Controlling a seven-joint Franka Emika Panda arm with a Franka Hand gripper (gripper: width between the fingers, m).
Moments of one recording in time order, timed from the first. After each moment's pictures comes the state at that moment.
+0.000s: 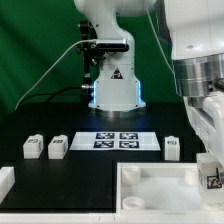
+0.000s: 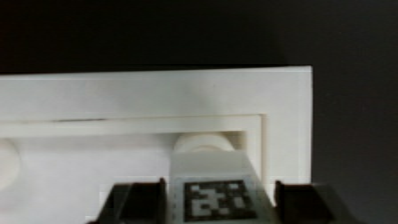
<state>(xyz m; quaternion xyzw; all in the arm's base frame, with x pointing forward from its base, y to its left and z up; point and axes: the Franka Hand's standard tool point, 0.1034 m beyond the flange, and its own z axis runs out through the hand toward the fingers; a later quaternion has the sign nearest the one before) 0.629 0.126 0.074 -0.71 0.70 0.03 0.09</state>
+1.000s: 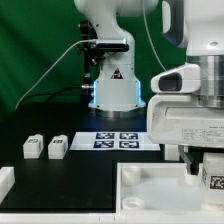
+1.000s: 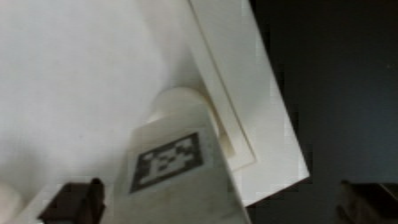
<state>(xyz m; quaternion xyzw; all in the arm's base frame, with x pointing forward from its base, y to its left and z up) 0.633 0.127 0.073 -0.97 0.23 -0.02 0.05</state>
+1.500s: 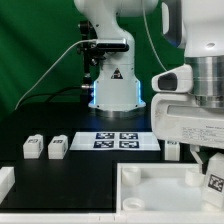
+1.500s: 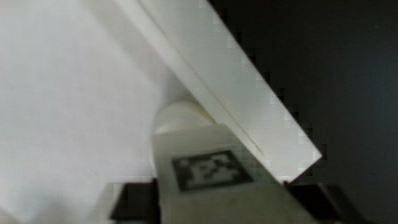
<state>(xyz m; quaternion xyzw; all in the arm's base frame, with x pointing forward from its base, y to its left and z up) 0.629 0.125 0.071 -0.92 0.38 -0.01 0.05</state>
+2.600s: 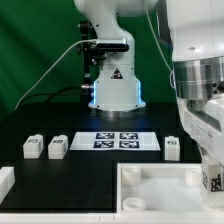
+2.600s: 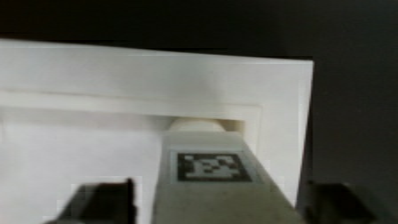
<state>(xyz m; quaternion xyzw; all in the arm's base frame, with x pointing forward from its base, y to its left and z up) 0.634 0.121 0.071 -0.74 0.67 0.02 0.08</state>
